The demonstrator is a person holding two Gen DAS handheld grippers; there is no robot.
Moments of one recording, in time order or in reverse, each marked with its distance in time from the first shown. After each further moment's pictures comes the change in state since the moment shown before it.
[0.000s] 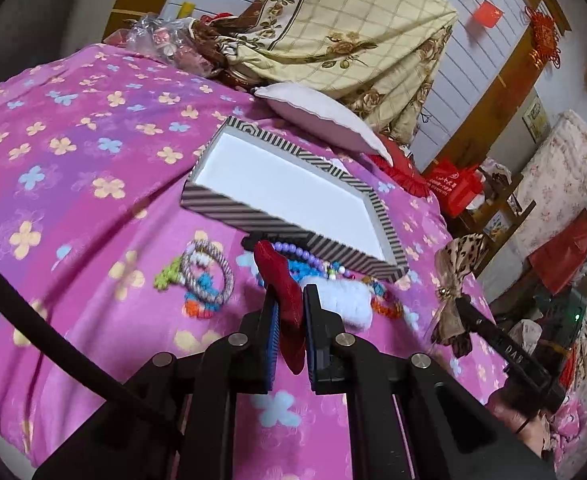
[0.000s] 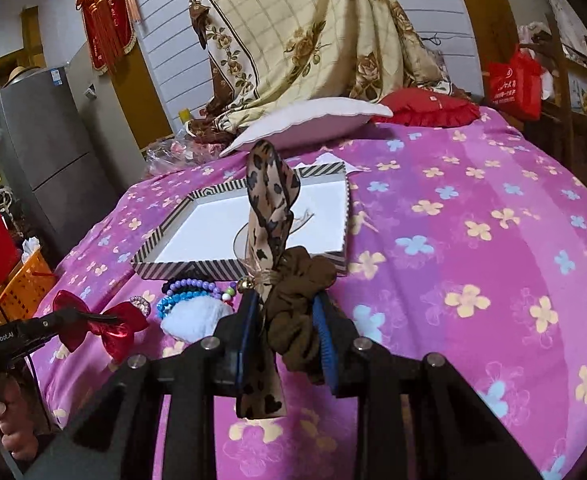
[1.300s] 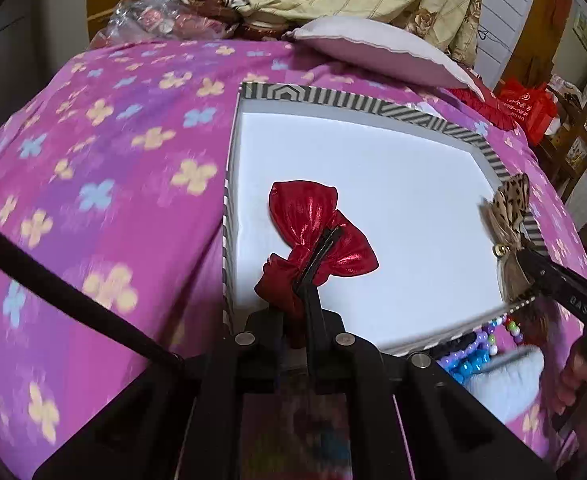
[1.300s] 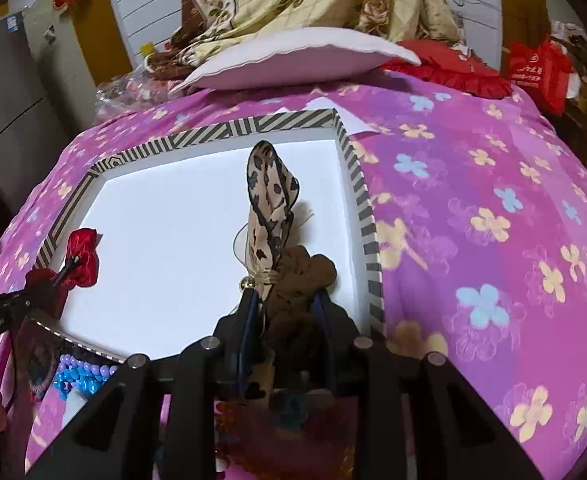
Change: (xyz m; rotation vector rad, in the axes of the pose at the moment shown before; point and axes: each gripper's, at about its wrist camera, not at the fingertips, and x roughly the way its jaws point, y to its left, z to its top) left arm 0.130 0.047 0.068 0.187 0.244 0.285; right arm 0.162 -0.005 0.049 -0.061 0.247 -0.132
